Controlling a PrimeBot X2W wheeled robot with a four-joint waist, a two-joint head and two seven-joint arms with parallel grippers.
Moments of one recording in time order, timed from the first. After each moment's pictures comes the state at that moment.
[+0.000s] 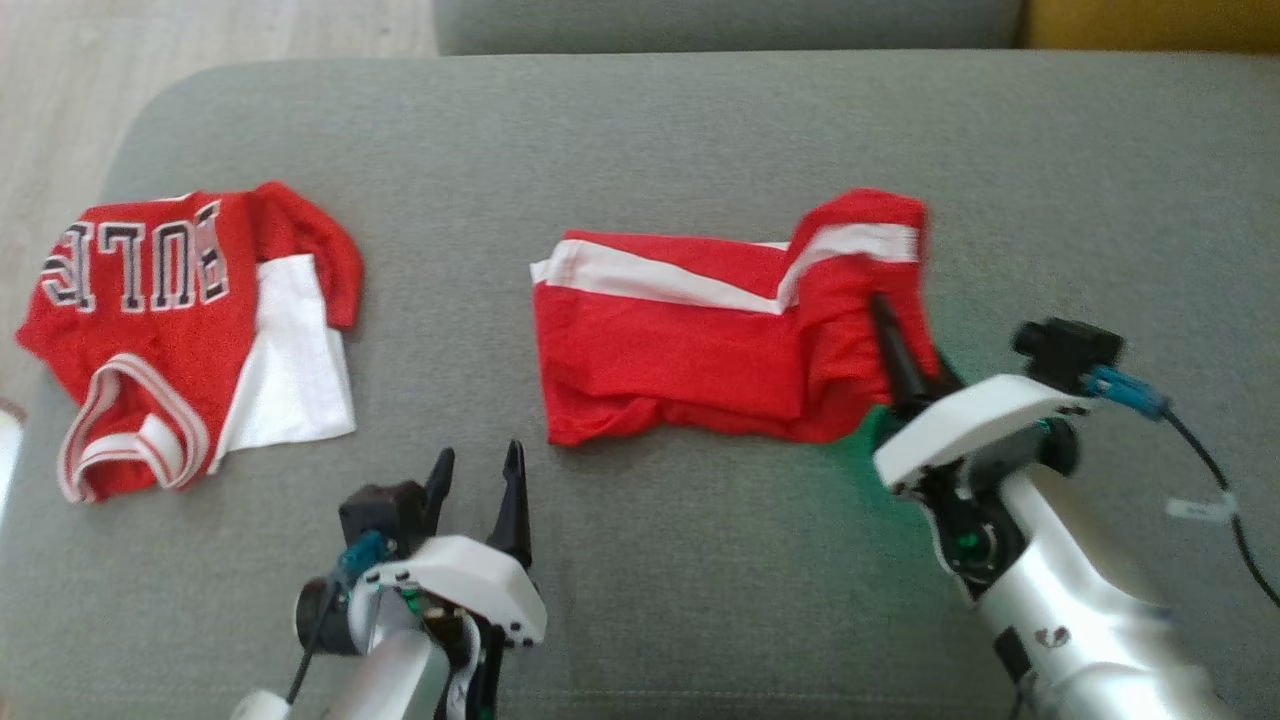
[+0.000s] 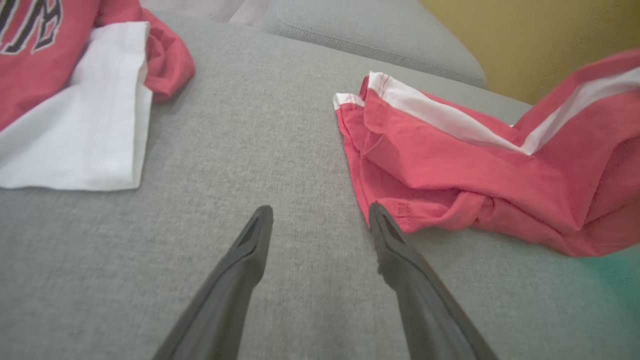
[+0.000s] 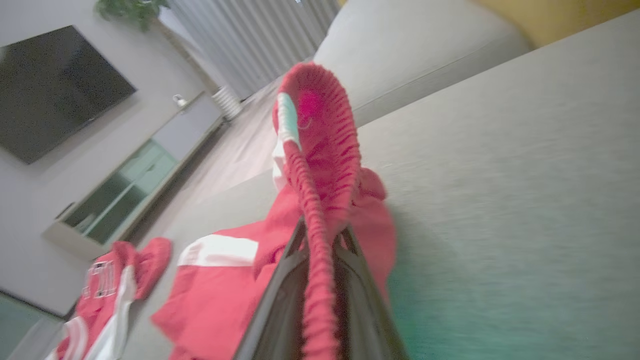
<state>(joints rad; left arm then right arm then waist) -0.20 0.04 -0.44 0.51 -0.45 0.17 -0.26 -0.47 -0.14 0.43 0.66 0.81 0.12 -0.14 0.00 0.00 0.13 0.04</state>
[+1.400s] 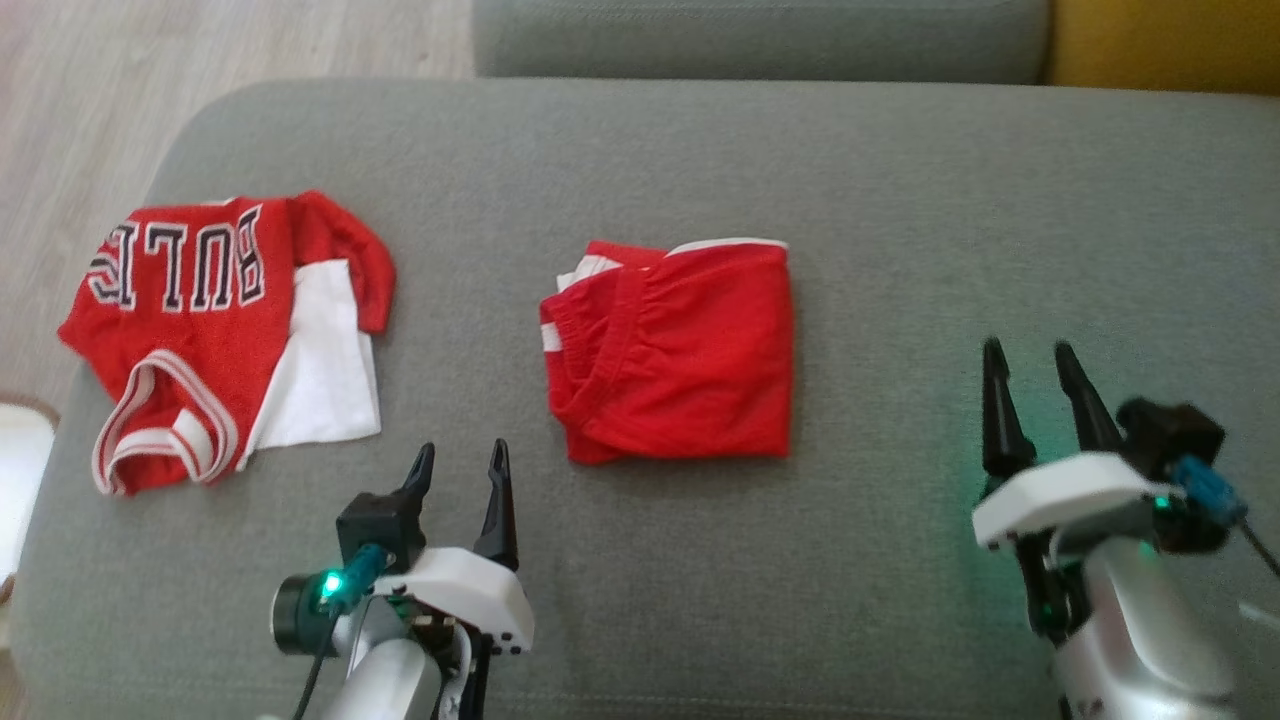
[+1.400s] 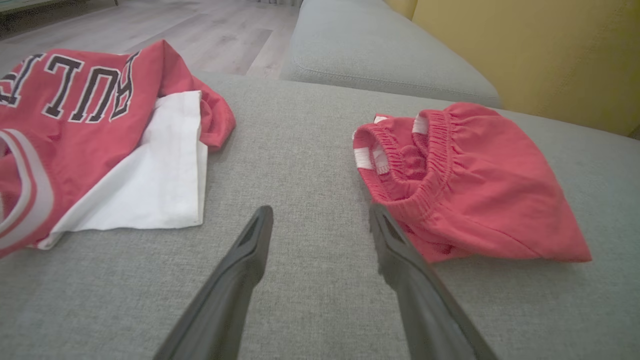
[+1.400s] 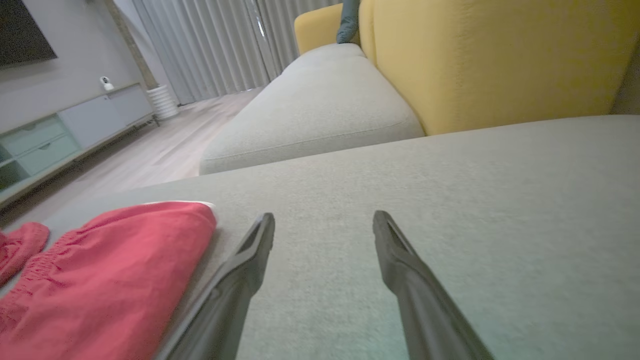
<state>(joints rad) -0.15 0.04 -0.41 0.43 -0.33 0.19 -0.26 -0.34 -0.08 0.02 0.66 0.26 0.12 -0.25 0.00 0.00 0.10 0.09</state>
